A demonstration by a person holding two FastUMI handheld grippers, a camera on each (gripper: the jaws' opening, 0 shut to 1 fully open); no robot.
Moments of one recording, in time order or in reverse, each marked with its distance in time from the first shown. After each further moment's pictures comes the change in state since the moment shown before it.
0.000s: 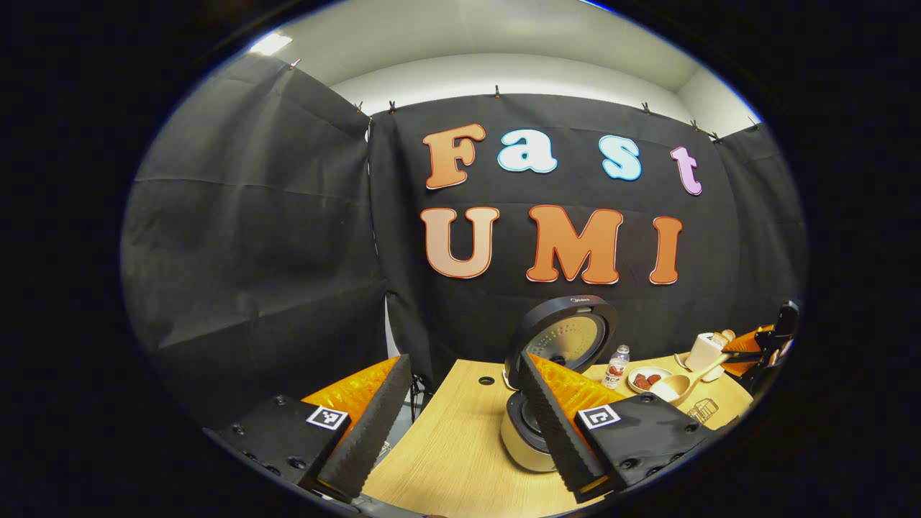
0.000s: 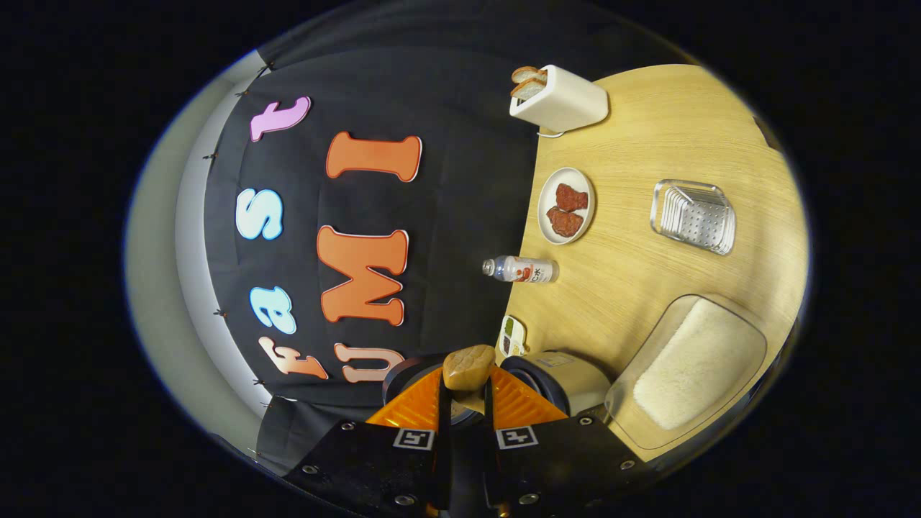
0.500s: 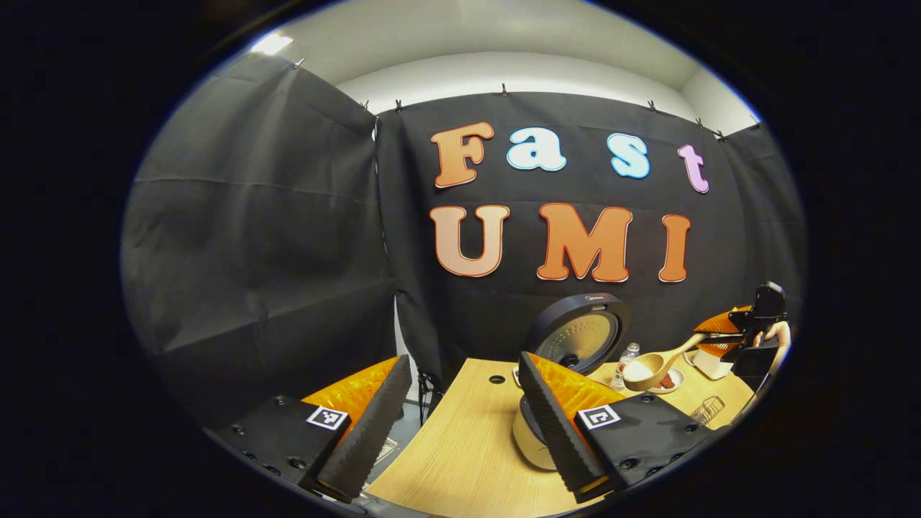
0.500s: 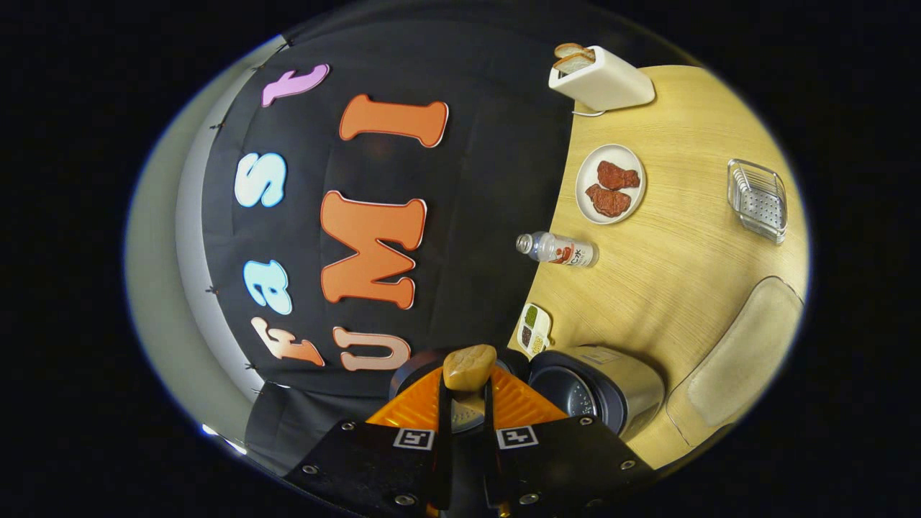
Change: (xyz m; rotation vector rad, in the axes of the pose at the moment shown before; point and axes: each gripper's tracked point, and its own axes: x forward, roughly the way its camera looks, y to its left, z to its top) left arm 0.006 0.019 -0.004 0.004 0.018 0.031; right arm 0.071 0.038 -0.039 -0.078 0.059 0.002
